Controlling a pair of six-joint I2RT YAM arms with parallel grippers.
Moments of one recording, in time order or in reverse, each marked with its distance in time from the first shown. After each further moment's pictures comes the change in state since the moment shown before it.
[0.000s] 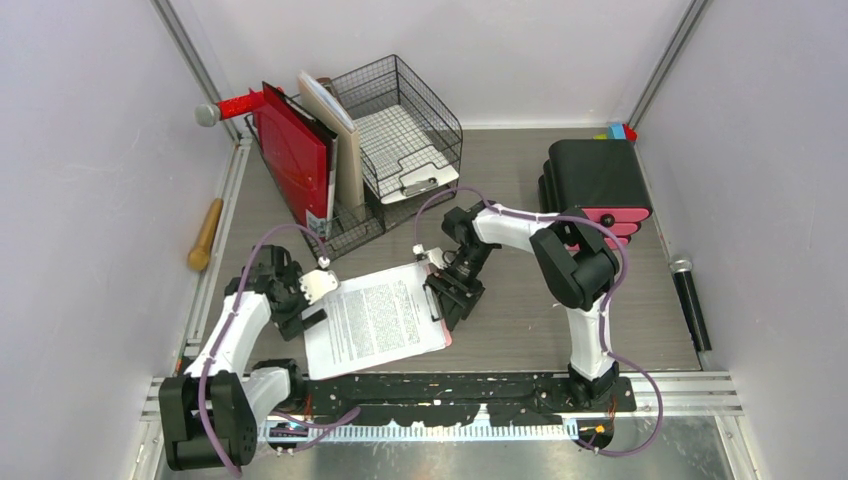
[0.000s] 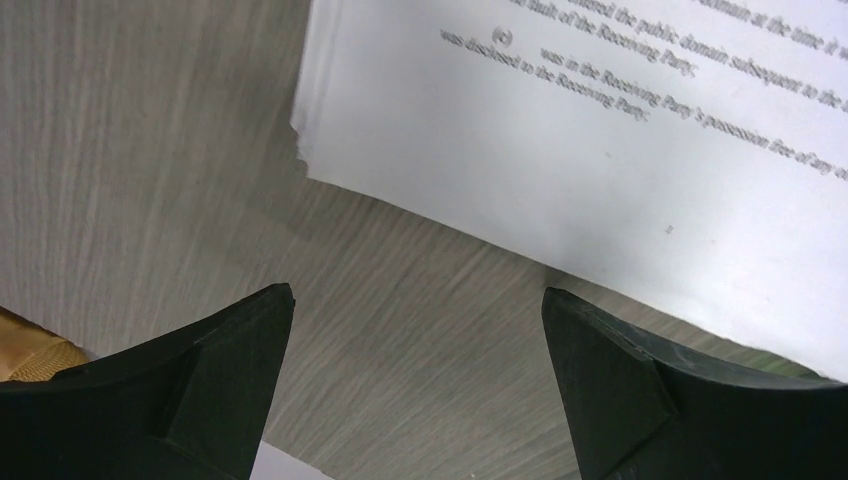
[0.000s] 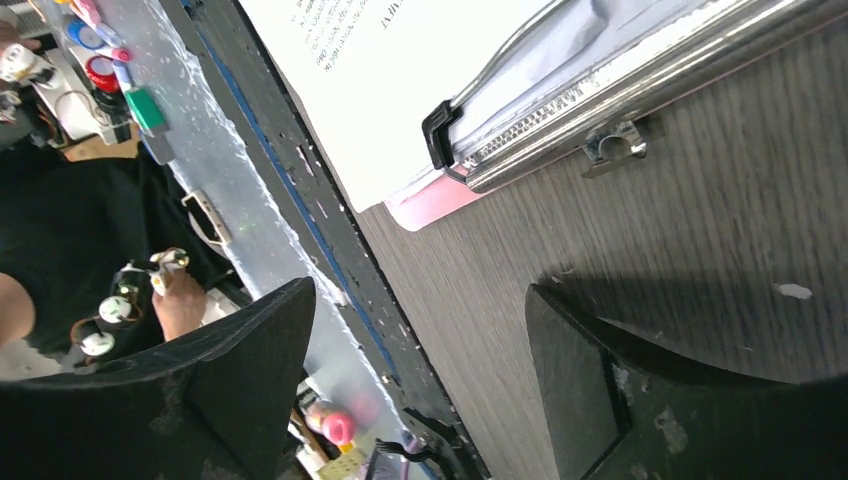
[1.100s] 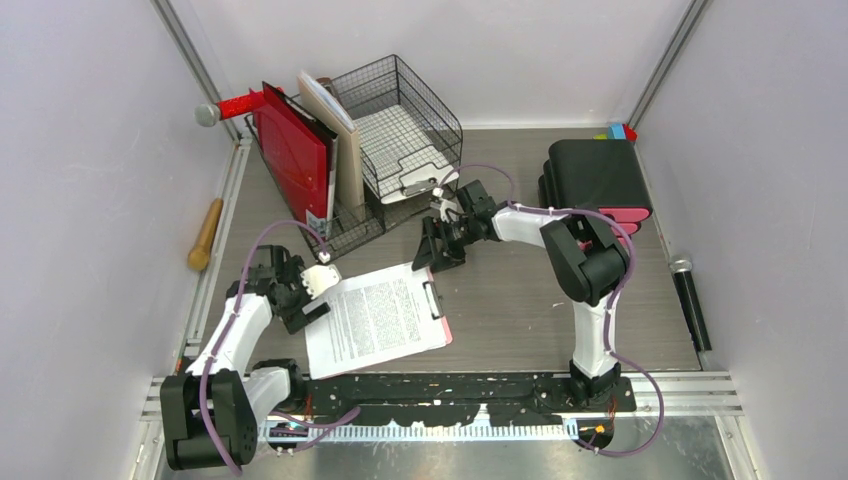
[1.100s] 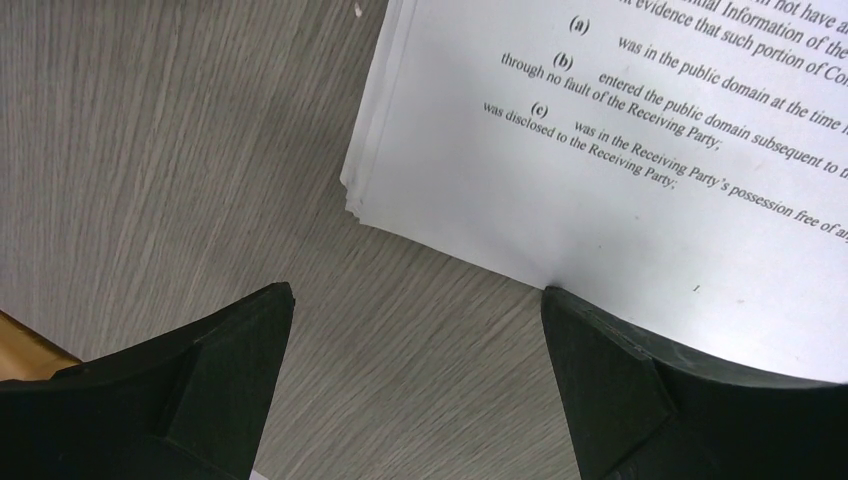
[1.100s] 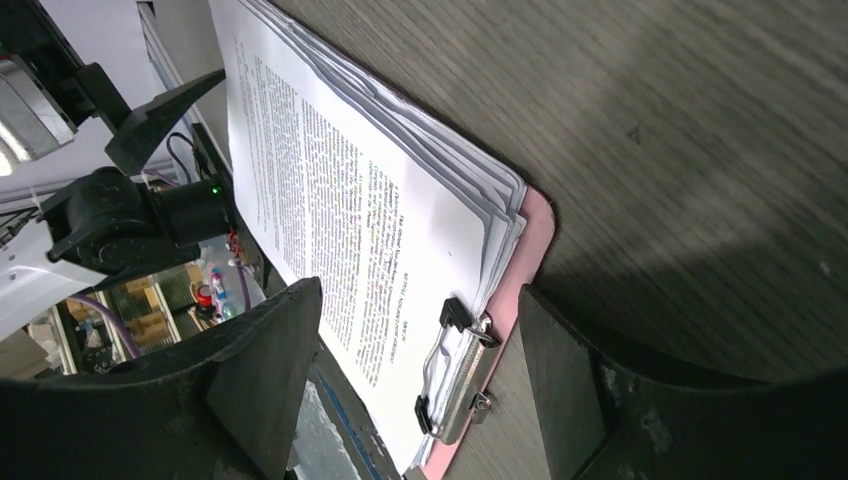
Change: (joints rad) left arm 0.001 0.011 -0.035 0.149 0.072 -0.014; right arm -0.121 -0.017 -0.107 0.846 -0.027 0.803
